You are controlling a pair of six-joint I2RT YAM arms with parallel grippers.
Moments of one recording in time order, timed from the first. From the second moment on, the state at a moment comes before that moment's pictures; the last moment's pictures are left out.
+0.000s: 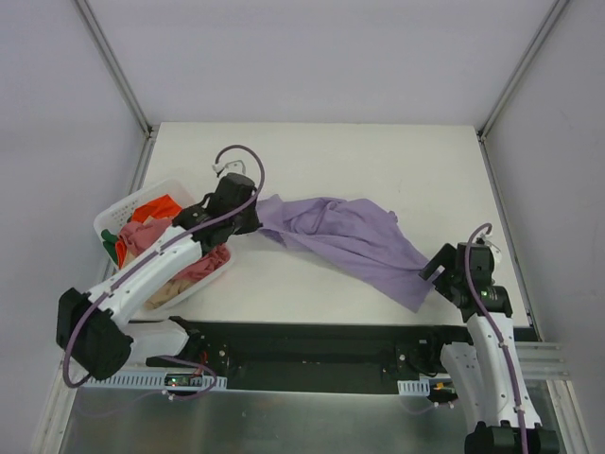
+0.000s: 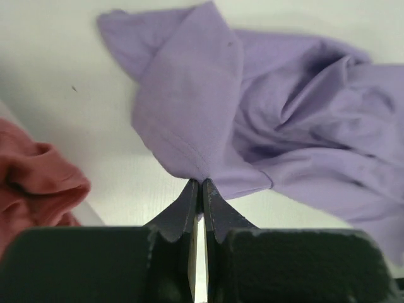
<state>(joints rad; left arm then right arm) -0.58 1.26 1.01 -0.59 -0.22 -0.66 -0.02 0.59 0.49 -0.84 0.17 0.62</state>
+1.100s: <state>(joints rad) -0.58 1.10 0.94 -0.59 -0.40 -0.68 0.95 1.32 0.67 -0.74 0.03 0.76</state>
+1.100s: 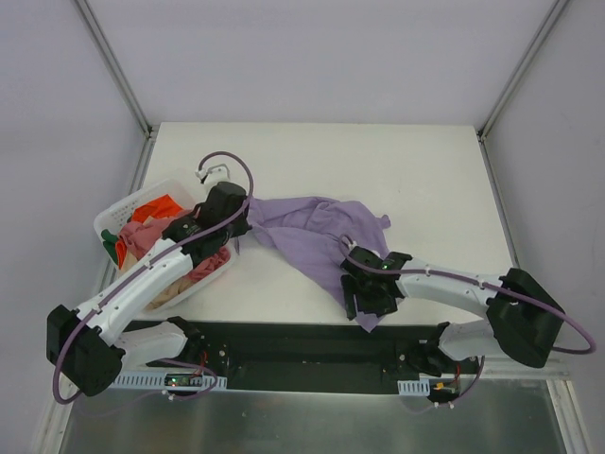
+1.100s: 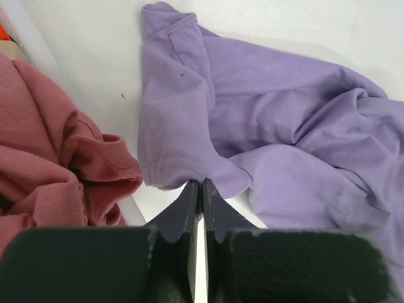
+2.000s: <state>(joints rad) -0.58 1.26 1.04 -0.60 -0.44 -0.72 0.56 1.29 0.81 -0.79 0.26 0.62</state>
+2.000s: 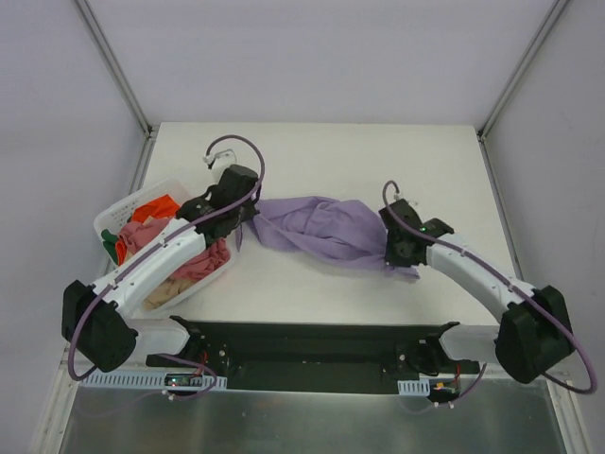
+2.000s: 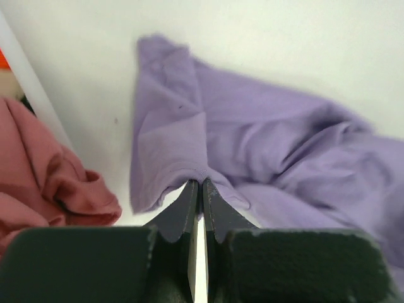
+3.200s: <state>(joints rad) -0.58 1.22 2.17 -0.43 -0.10 -0.22 0.46 0.95 2.12 -1.02 0.34 0.07</state>
